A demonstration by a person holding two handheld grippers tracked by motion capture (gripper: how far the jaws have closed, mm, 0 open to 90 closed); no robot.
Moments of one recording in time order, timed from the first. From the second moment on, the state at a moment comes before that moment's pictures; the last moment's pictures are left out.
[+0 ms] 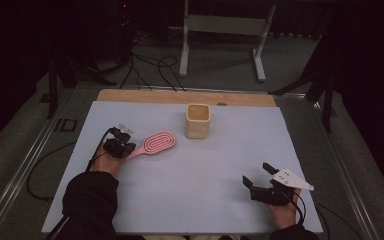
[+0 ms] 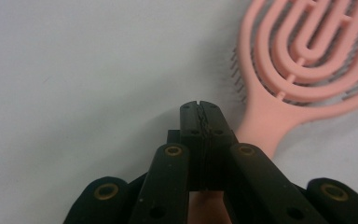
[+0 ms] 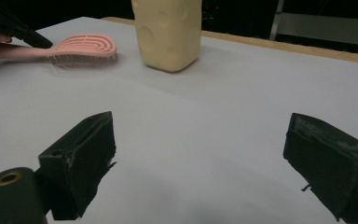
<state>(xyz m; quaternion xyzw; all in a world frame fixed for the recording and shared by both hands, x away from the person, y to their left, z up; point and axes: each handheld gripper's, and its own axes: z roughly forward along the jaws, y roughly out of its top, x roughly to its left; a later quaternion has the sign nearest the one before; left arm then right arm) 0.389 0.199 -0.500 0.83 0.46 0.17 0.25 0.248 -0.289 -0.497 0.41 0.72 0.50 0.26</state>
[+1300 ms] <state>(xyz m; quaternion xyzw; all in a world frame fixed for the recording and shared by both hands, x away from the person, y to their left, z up) 0.338 0.215 -0.457 0.77 0.45 0.24 0.39 0.248 -0.289 -0.496 0.41 0.72 0.50 0.26</state>
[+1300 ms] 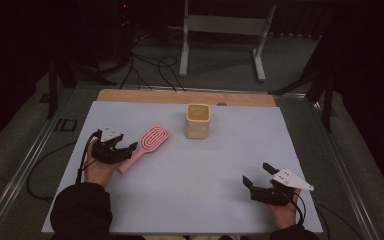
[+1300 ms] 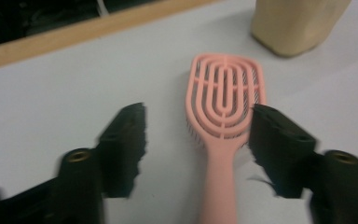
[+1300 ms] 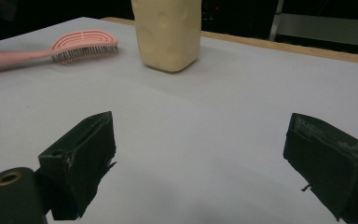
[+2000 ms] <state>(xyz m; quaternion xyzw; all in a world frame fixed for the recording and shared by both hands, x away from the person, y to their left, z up) 0.276 0.244 -0.472 0.73 0.42 0.25 0.47 0.253 -0.292 -0.494 0.40 0.72 0.50 0.27</state>
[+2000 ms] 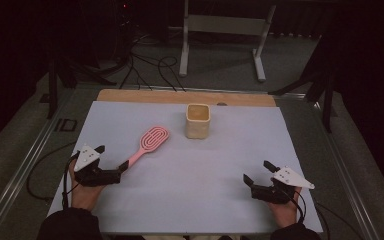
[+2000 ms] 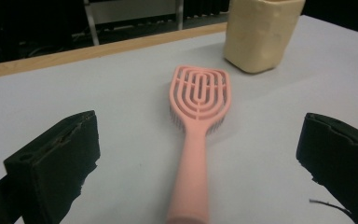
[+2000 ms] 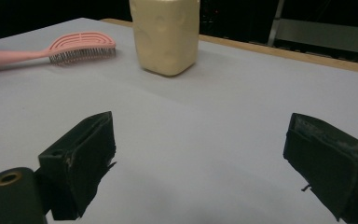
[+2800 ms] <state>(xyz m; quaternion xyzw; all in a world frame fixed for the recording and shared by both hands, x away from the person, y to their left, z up) 0.259 0.249 -0.487 0.72 0.42 0.26 0.48 0.252 -0.289 -0.497 0.38 0.72 0.51 0.27</state>
